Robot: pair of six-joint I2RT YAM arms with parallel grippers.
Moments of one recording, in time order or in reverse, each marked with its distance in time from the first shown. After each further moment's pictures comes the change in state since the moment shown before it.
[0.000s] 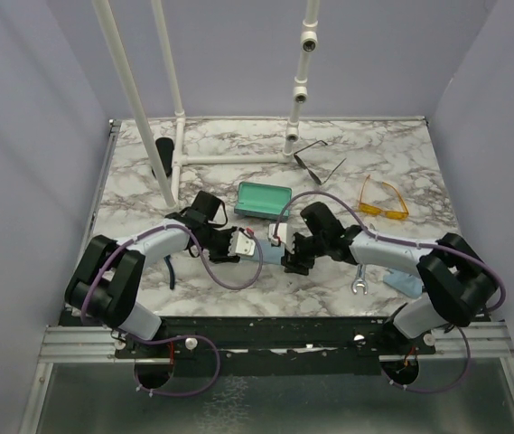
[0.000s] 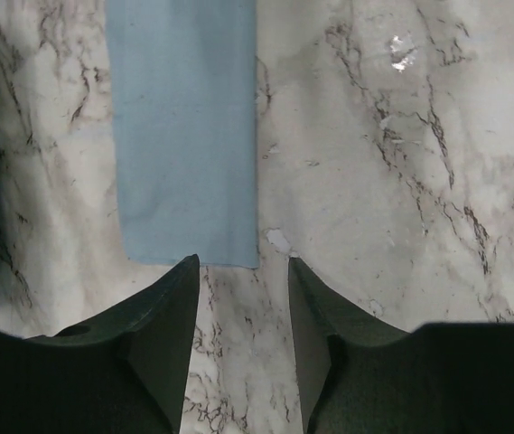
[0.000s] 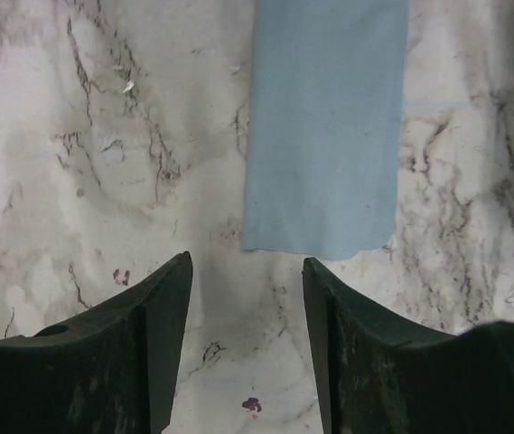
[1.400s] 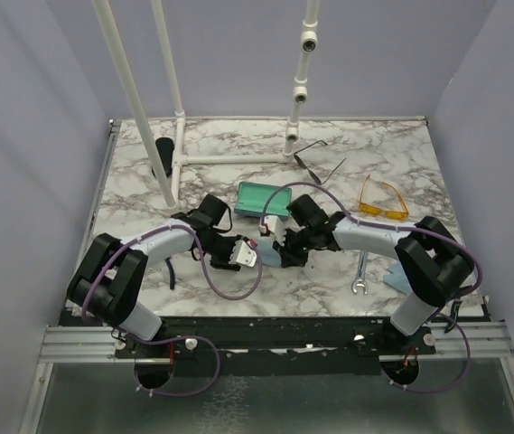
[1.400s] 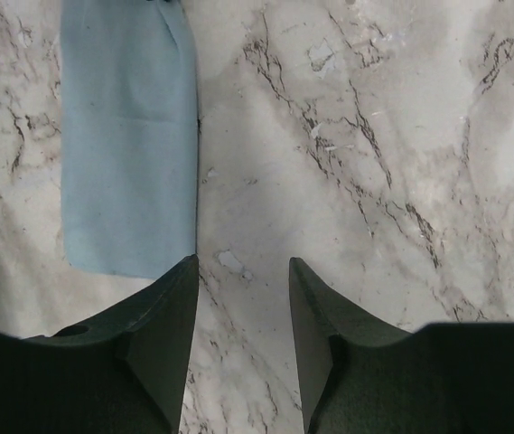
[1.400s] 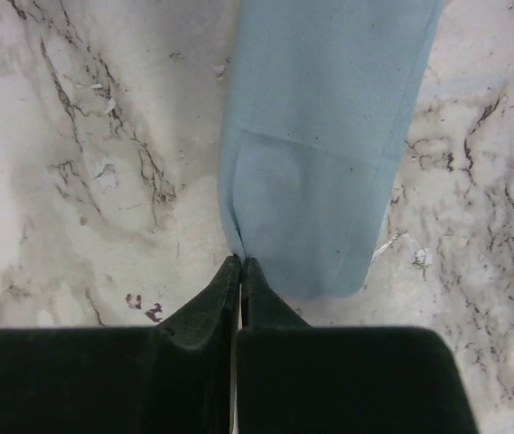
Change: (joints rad) left arm -0.037 0.014 0.005 -0.126 0.029 0.189; right arm 0.023 0.184 0.182 -0.191 0.039 0.096
